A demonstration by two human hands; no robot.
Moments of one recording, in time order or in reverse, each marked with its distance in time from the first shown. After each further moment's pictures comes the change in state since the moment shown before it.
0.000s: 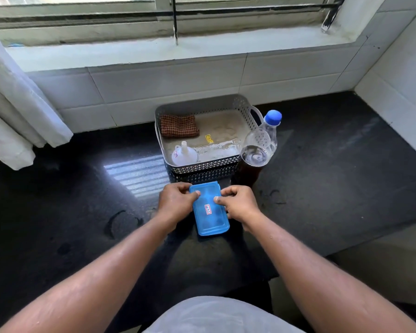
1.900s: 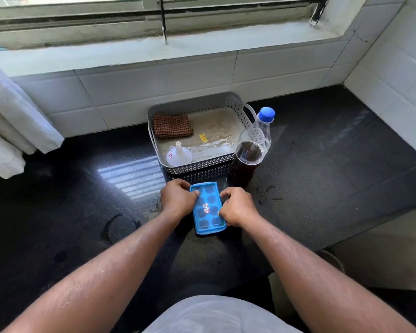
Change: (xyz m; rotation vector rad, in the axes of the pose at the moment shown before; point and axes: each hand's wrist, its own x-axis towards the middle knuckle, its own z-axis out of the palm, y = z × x) left_hand 0.006 0.014 0.013 0.282 0.113 -0.038; right_hand 0.000 0.009 0.001 -0.464 0.057 -0.053
